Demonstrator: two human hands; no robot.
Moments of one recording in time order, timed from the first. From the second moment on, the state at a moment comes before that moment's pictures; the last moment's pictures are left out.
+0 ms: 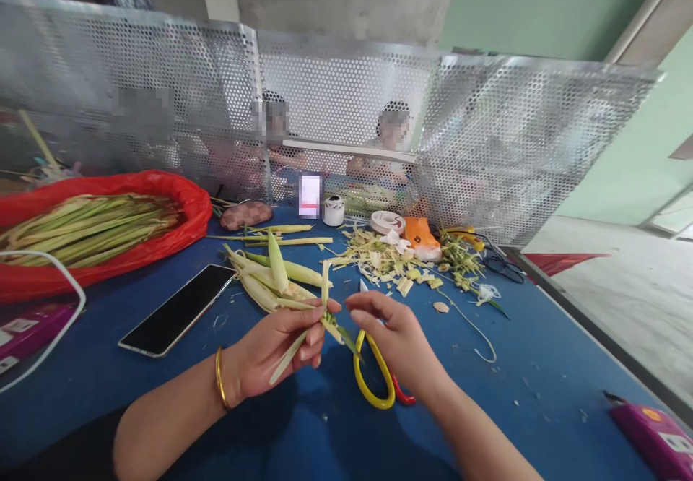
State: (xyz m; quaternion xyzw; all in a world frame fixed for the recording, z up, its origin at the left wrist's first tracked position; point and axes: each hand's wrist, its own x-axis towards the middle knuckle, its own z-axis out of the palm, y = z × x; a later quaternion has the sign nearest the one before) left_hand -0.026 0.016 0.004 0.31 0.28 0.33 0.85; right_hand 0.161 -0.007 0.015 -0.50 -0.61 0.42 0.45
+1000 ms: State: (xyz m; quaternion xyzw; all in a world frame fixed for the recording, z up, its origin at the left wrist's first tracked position) left_hand -0.022 0.005 0.004 0.29 0.30 0.31 0.86; right_hand 0.159 0.001 -0.015 -0.34 -0.84 0.06 0.42
